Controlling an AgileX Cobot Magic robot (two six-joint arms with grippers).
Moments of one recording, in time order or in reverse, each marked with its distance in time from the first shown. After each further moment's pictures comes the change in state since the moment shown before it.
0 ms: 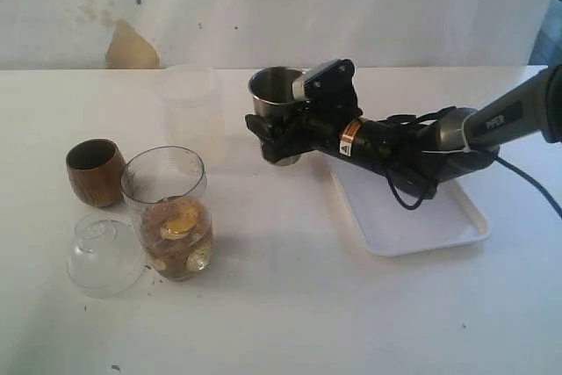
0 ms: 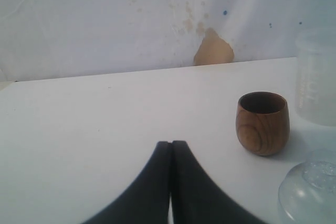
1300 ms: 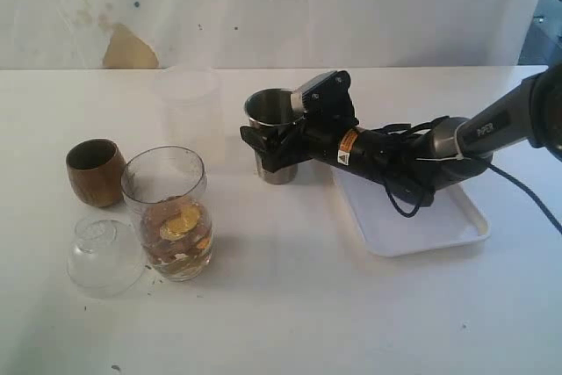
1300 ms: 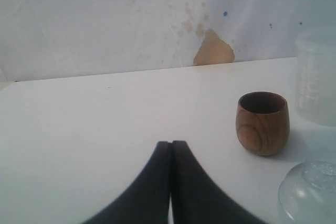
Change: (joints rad) left arm 0.000 0.000 0.000 0.000 0.000 0.000; right arm 0.000 0.040 -0.007 -0.018 -0.028 0.000
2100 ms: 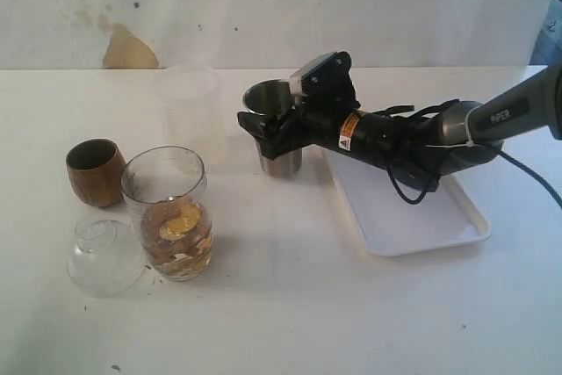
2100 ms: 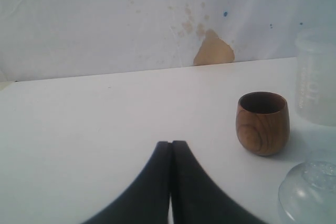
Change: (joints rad) left arm 0.000 0.000 0.000 0.000 0.000 0.000; right arm 0.000 -0.065 0.000 -0.031 0.032 -0.002
